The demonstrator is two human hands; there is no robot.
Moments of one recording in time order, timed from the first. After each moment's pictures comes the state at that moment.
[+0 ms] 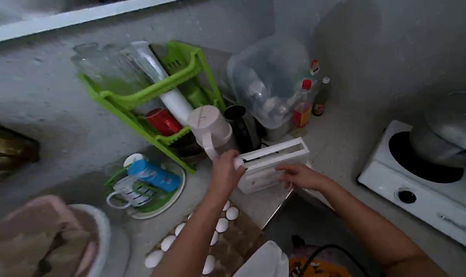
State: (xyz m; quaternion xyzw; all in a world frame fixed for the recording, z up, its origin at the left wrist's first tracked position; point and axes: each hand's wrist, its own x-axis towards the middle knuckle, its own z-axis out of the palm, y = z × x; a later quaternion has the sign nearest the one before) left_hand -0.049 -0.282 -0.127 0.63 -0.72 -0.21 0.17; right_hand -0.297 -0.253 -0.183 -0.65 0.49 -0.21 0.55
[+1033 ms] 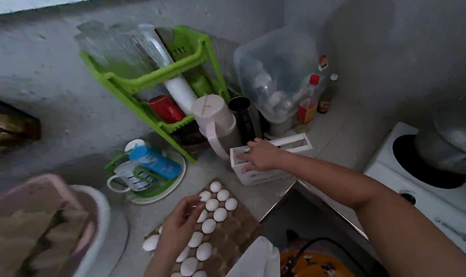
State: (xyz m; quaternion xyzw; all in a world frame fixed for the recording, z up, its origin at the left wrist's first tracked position) left_hand 0.068 -0.161 -0.183 0.64 -0.62 -0.31 0.33; right_hand -0.204 -0.333 -0.169 -0.95 0.29 -0.06 0.08
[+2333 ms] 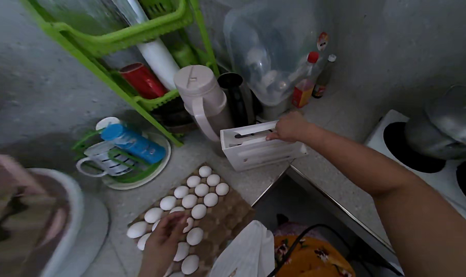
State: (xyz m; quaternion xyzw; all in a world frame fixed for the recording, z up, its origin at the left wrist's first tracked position) left_hand 0.095 -0.101 -0.237 0.68 -0.53 -0.35 0.35; right_hand -0.268 -0.326 -0.121 -0.81 0.54 0.20 0.10
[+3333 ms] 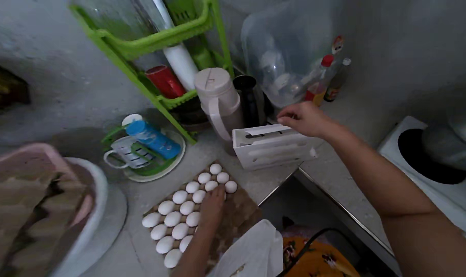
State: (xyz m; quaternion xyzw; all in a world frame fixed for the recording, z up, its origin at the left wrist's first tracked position) left_hand 0.027 -0.172 -0.272 0.69 -0.69 -0.19 -0.02; right_hand -0.289 -0.310 -0.100 -0.84 0.43 -0.23 0.23
